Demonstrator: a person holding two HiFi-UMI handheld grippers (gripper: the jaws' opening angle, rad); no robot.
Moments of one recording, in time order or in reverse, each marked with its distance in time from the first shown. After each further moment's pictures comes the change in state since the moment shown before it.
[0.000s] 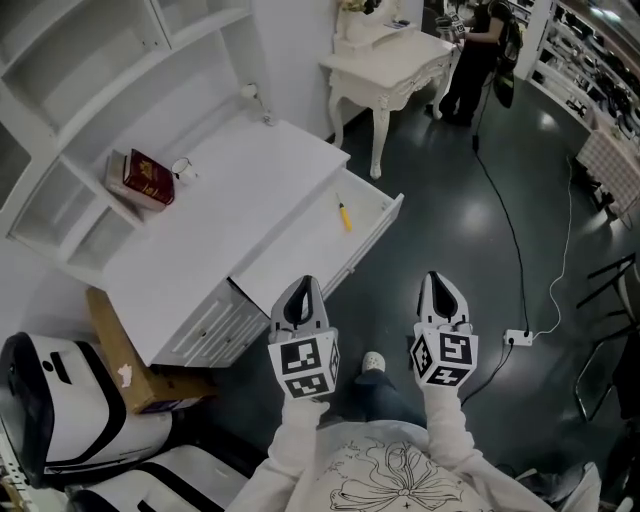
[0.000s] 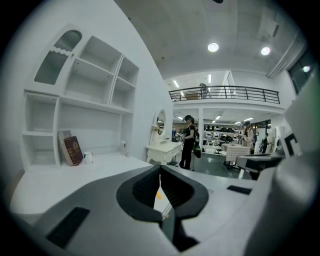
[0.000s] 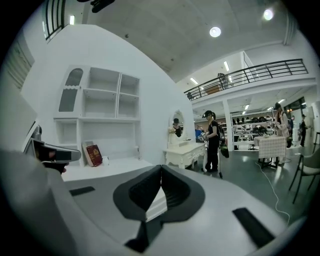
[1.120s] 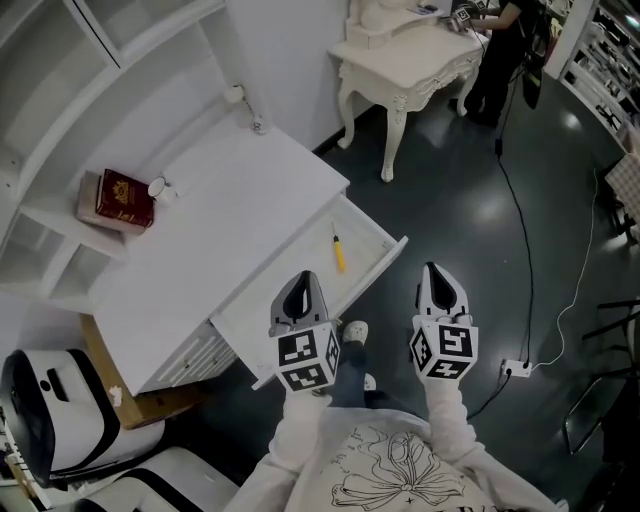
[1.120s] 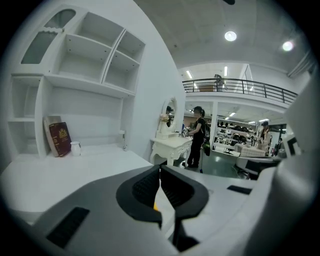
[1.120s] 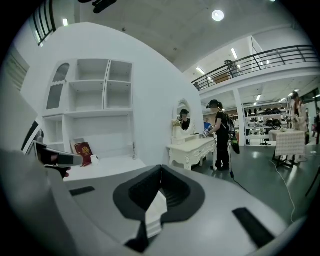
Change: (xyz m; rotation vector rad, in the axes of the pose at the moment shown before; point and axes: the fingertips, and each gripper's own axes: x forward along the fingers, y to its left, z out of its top) left arm 0.232 -0.004 0.015 -0.097 0.104 0.103; right arm 0.238 -0.077 0.018 -0.002 0.073 0.111
